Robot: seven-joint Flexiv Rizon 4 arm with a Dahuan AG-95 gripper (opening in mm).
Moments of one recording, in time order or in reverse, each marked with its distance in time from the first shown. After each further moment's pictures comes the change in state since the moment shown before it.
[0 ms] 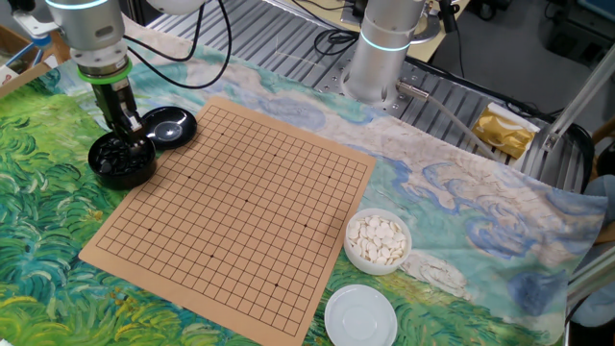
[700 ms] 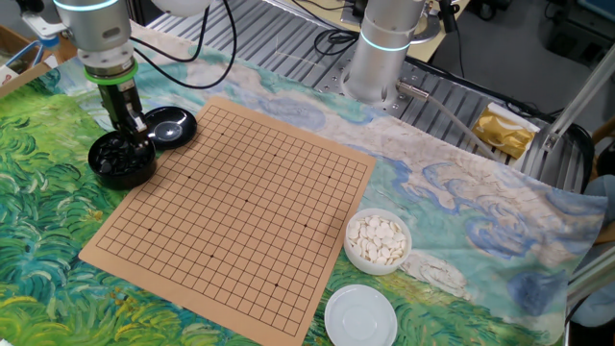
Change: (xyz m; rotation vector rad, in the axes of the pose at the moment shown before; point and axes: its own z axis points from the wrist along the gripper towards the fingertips) arm 0.007 -0.001 0.008 -0.006 -0.008 0.007
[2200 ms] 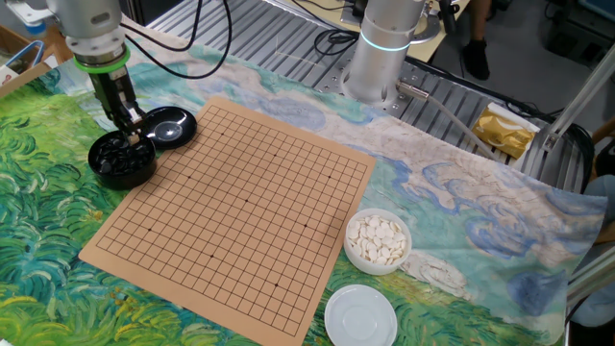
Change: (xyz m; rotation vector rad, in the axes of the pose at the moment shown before) arm -0.005 0.005 -0.038 0.012 0.036 -0.004
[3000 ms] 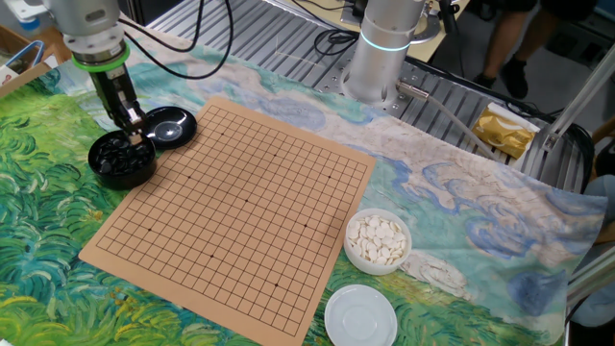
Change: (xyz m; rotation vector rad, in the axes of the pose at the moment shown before) arm -0.004 0.028 -0.016 0.002 0.026 0.082
